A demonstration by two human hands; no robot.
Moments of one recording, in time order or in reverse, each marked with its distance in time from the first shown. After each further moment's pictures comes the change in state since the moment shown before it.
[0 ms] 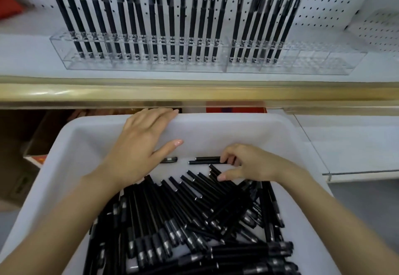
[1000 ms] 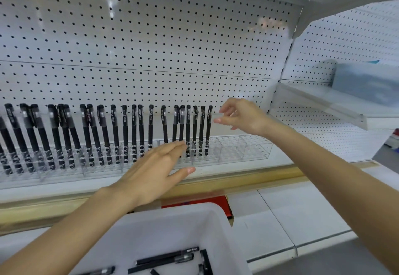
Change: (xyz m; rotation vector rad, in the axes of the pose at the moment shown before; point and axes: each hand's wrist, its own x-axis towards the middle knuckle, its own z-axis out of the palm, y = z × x) left_hand 0.168 0.105 -0.046 -0.041 -0.061 0.151; right_hand -0.022 0.037 -0.265 0.071 0.723 0.017
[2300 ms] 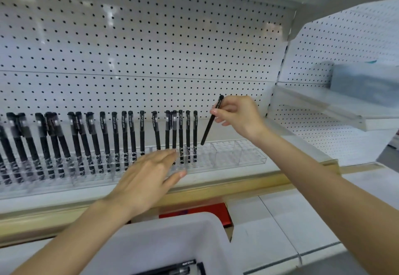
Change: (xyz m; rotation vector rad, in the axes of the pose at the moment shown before) left_hand 0.004 0.006 0.008 0.128 0.023 -0.085; right_hand 0.000 0.004 0.008 0.401 0.289 -0.109
